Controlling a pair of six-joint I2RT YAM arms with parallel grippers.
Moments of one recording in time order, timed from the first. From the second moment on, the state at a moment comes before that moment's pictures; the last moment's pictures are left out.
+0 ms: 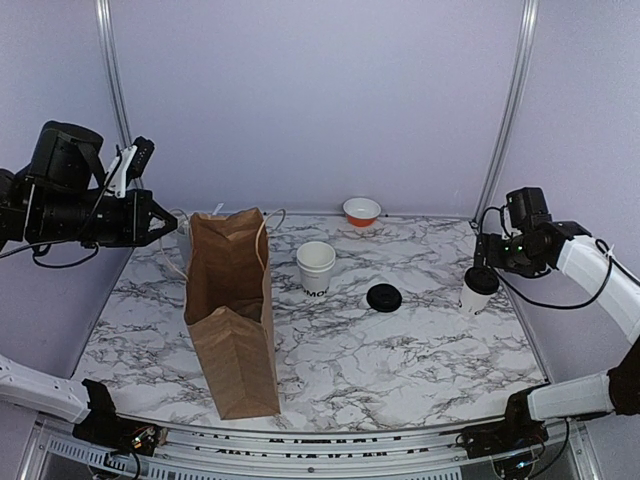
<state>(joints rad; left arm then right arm) -0.92 1.07 1.58 -1.12 -0.23 -0.58 0.12 1.17 1.03 -0.70 0.23 0.28</state>
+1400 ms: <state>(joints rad) -0.92 1.23 1.59 -0.81 -0.15 -0.54 0.01 1.29 0.98 -0.63 0.09 0.23</state>
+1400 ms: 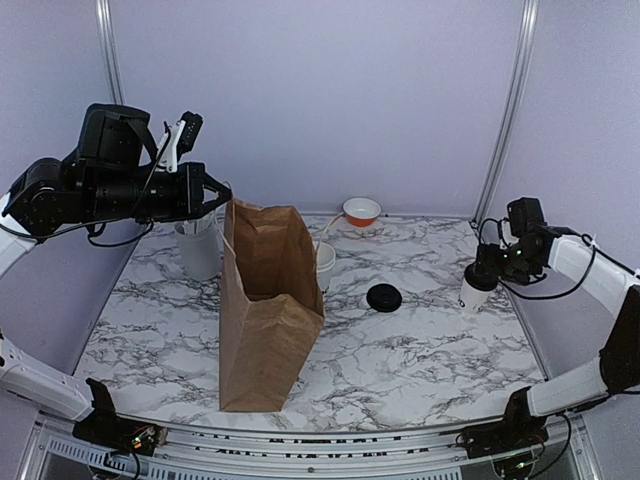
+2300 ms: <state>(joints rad) -0.92 1.23 1.58 -0.79 -0.14 -0.53 0.01 1.35 1.02 -0.63 0.05 0.23</state>
